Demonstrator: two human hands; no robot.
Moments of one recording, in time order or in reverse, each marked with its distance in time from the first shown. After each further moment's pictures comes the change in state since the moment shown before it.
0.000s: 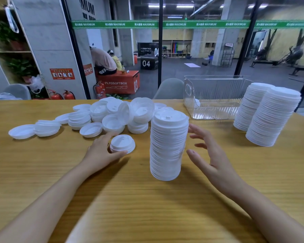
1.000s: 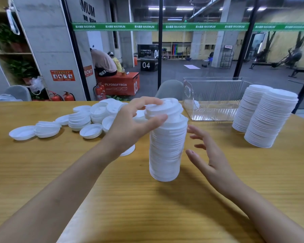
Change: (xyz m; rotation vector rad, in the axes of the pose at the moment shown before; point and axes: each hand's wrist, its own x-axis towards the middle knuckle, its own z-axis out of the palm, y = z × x) left_hand -0.030 0.137 -0.035 -0.526 0.060 0.442; right_hand 0.000 0.001 0.000 -0.013 0.014 0.007
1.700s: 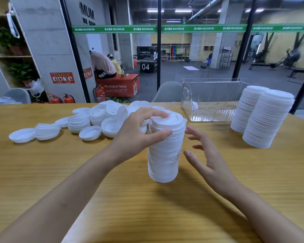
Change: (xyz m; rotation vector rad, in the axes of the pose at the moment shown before) left_hand -0.004 -0.004 0.012 0.096 -0.110 -0.003; right_hand 0.001 0.000 0.000 0.002 -0.002 0.005
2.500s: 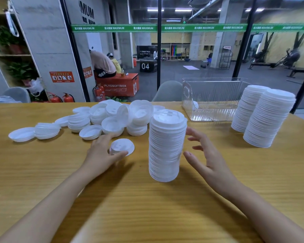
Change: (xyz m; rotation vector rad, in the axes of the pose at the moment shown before) left_hand -0.036 -0.123 -0.028 0.337 0.120 -0.364; right_hand -0.001 0.000 0.002 -0.006 -0.027 0.018
